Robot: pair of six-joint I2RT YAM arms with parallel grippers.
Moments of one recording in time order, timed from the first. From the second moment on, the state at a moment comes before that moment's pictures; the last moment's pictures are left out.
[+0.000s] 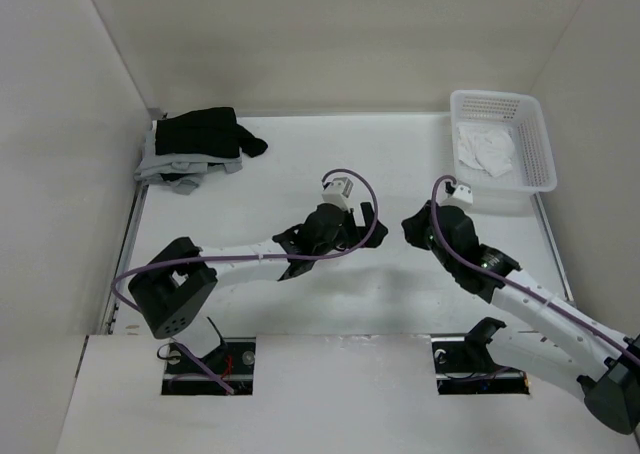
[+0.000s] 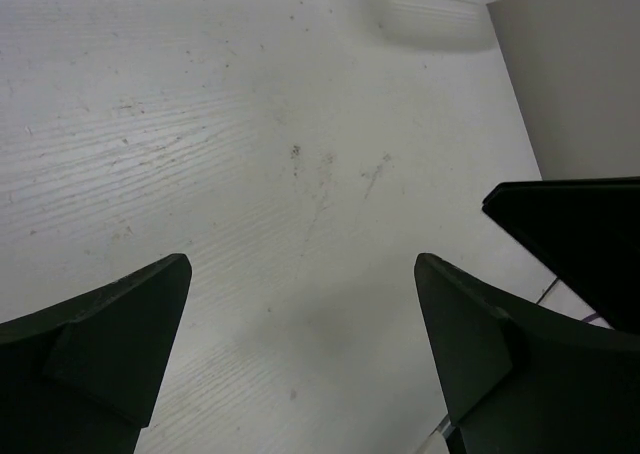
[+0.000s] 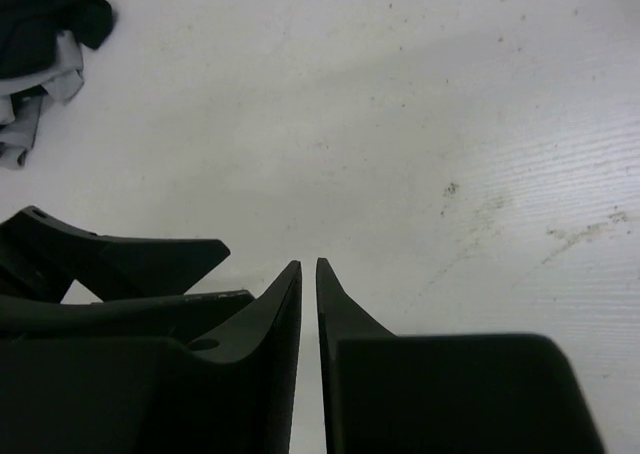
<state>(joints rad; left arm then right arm) -0.94 1.56 0.80 0.38 -0.14 -0.77 0.67 0.89 0.63 -0.23 0.39 0.77</state>
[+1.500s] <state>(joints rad) -0.84 1.38 0.50 0.56 -0.03 -0.75 -0.21 2.40 2.10 -0.51 0.28 0.51</state>
